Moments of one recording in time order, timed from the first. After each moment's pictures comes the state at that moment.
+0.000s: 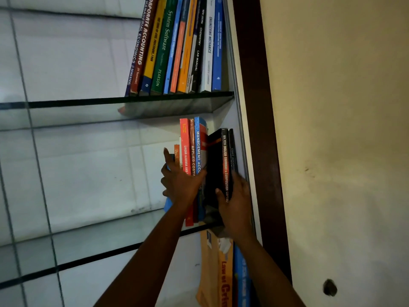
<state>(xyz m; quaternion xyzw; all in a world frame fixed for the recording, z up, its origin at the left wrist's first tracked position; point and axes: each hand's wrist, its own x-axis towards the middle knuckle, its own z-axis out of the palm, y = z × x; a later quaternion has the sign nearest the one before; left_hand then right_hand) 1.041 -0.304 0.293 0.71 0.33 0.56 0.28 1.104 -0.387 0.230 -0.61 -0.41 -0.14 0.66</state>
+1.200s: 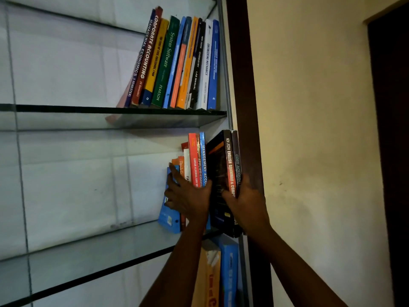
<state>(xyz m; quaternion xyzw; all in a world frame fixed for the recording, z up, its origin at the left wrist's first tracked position) 1.080 -0.318 0.282 0.69 0.33 0.59 0.25 1.092 -0.453 0.278 -0.71 -0.39 -0.18 0.56</state>
